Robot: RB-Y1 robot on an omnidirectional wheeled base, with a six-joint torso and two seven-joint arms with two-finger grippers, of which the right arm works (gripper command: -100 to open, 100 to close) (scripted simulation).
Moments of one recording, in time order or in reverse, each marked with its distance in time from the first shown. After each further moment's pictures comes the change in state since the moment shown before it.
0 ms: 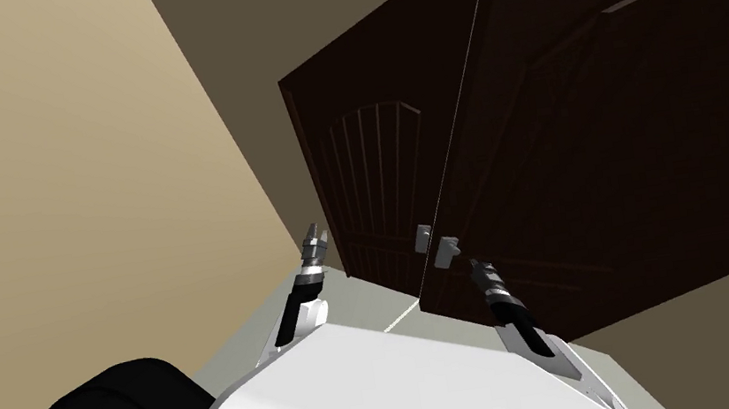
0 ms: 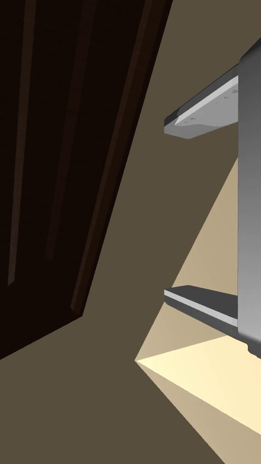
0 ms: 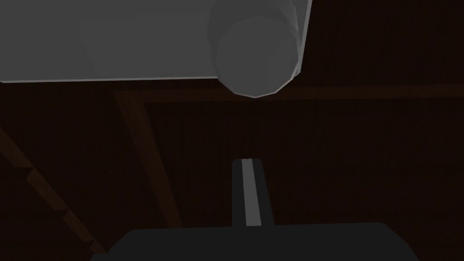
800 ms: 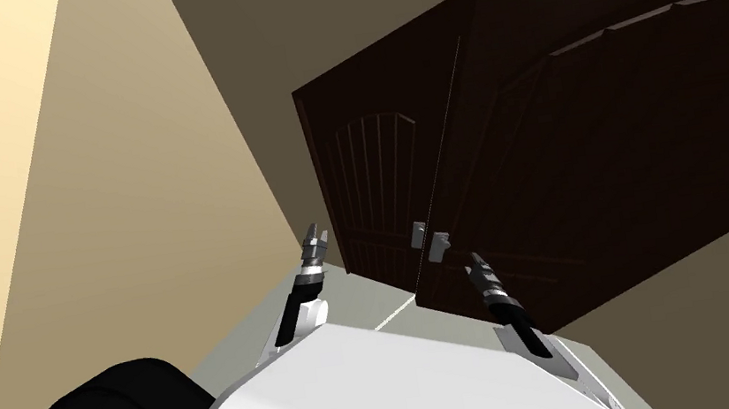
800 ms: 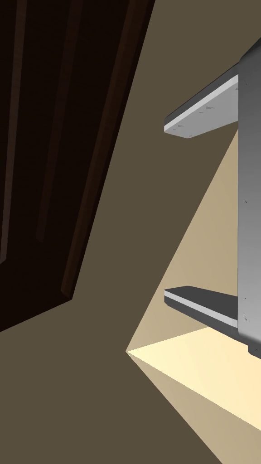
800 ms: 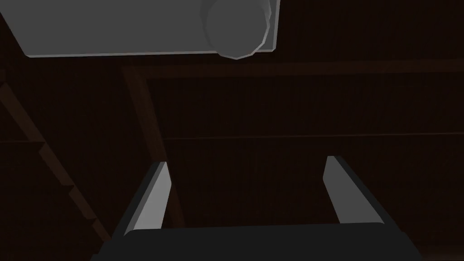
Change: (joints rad) arm 0.001 -0.004 0.019 0.015 0.001 -0.021 -0.007
